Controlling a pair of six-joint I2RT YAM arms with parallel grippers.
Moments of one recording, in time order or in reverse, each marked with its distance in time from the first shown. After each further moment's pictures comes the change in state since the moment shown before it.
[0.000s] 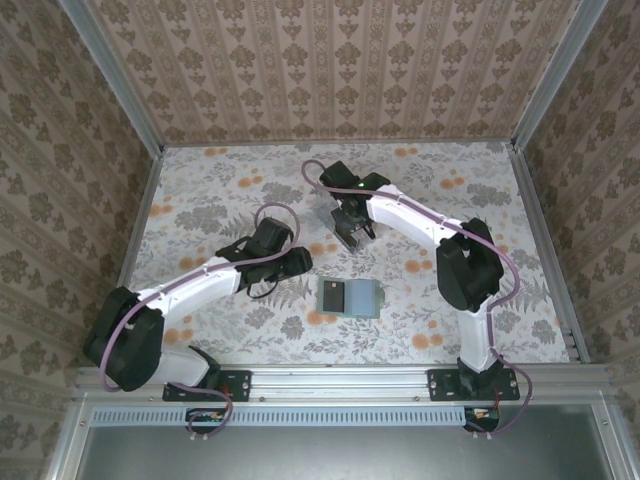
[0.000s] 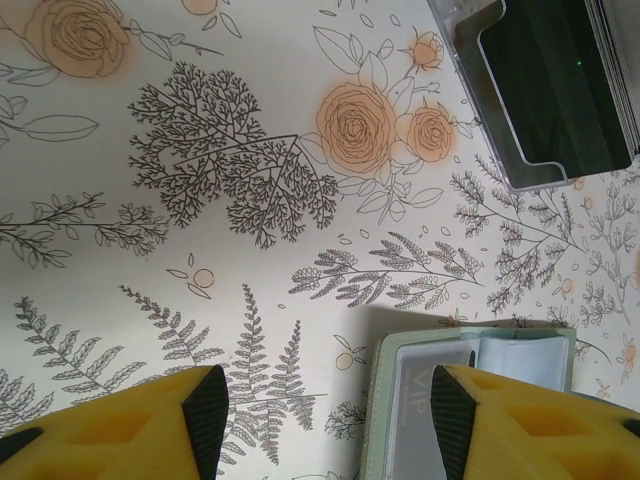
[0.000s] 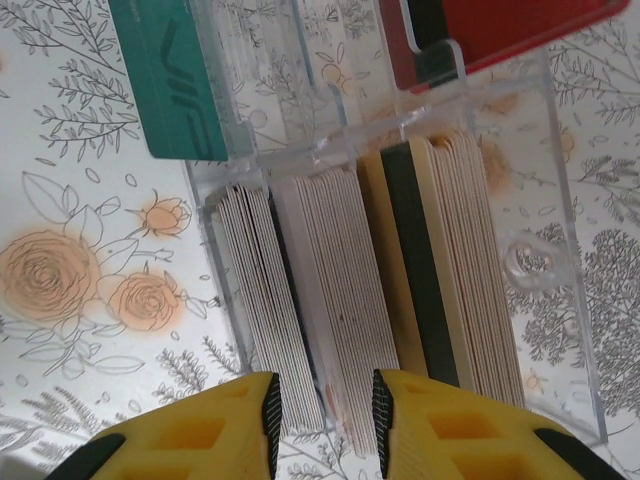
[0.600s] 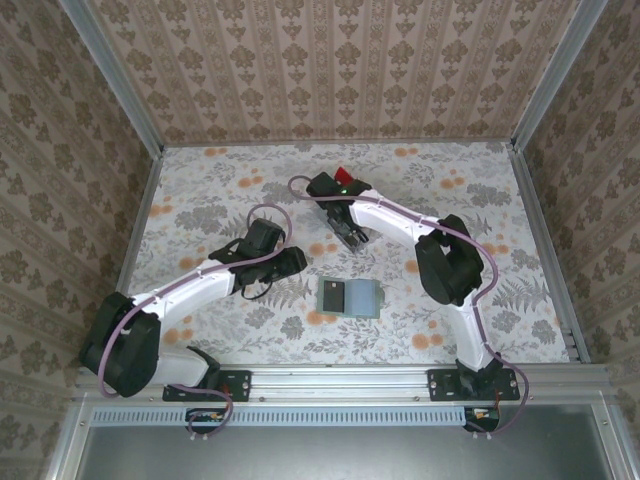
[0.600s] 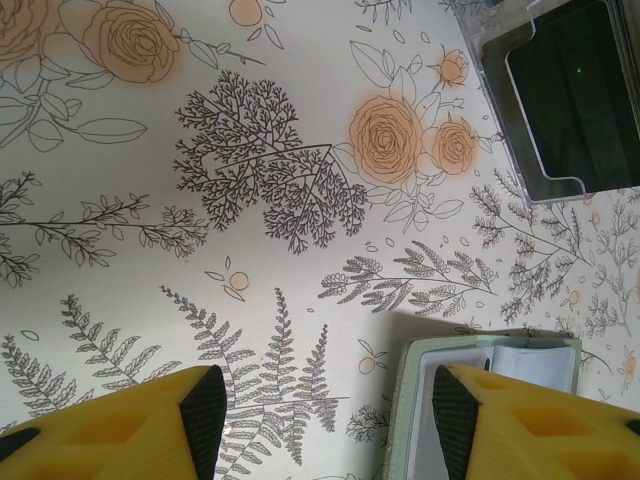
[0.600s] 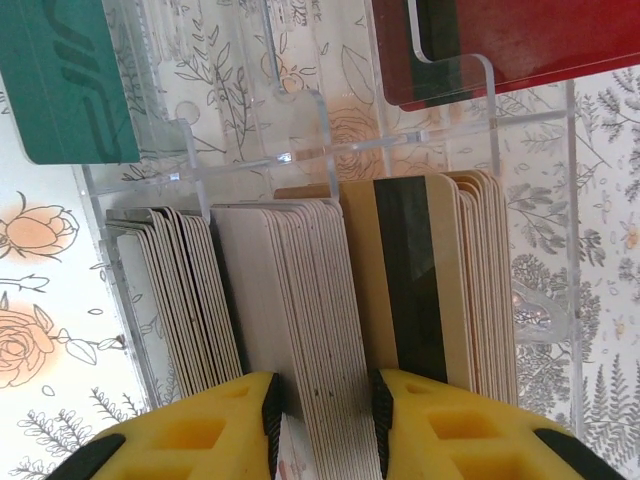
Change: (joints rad) left arm 0.043 -0.031 -0.041 0.017 0.024 0.000; right arm 0.039 0.110 0.047 -0.018 0.232 -0.075
